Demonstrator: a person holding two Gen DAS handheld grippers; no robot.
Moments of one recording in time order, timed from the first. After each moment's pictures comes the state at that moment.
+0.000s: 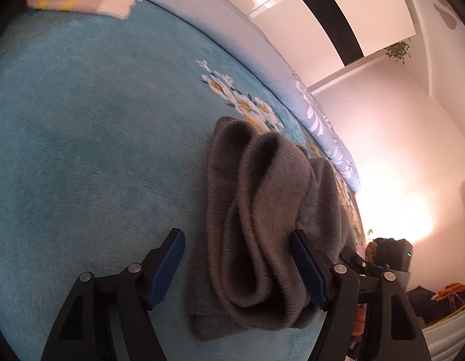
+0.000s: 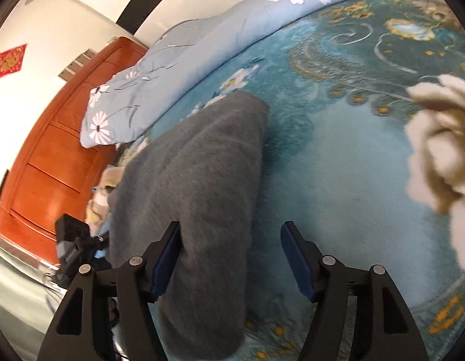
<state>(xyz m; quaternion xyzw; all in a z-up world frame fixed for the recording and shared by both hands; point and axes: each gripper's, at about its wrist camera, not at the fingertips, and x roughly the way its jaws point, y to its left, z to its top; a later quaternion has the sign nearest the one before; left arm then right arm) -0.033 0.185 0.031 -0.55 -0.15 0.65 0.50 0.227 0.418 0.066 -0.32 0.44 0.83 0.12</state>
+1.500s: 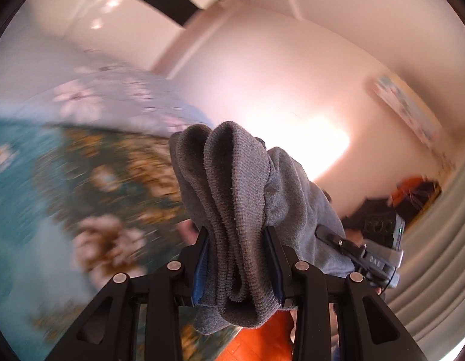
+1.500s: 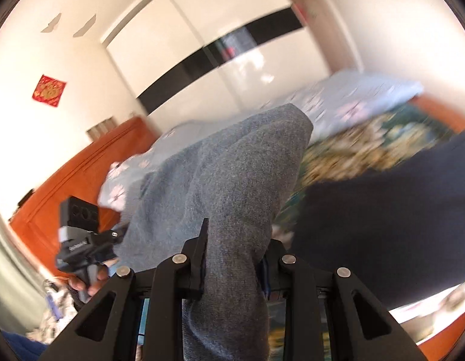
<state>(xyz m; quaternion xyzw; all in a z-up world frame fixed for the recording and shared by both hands) 0.305 0.411 0.295 -0.40 -0.05 0.52 0.75 0.580 0.477 0.306 -0.16 0.30 0.91 0.25</state>
